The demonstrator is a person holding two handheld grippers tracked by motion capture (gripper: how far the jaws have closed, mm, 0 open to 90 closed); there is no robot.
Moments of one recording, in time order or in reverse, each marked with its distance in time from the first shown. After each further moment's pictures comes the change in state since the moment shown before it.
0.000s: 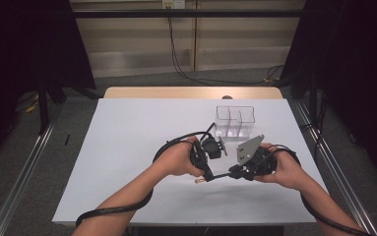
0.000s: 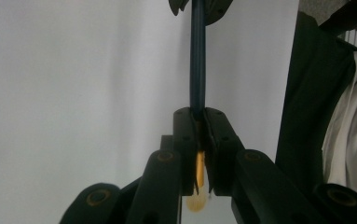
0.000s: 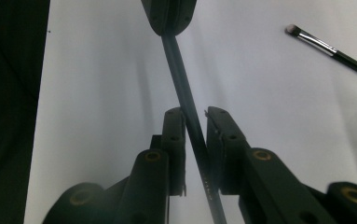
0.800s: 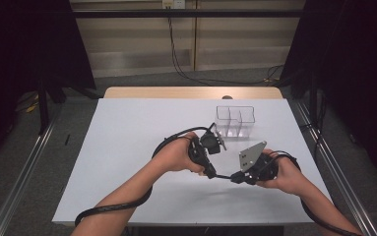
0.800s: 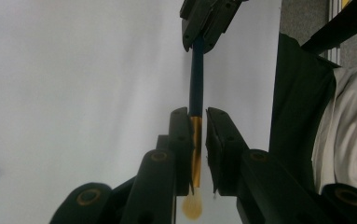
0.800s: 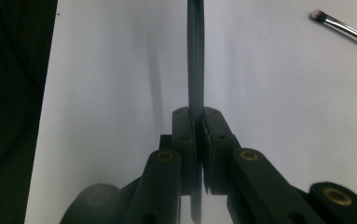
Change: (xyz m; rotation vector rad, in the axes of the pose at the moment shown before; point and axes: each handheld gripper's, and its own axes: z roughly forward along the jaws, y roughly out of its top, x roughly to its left) left arm 0.004 0.000 -0.010 -0.068 -0.024 0.021; right arm 0.007 -0.017 0.010 -0.017 0.027 -0.002
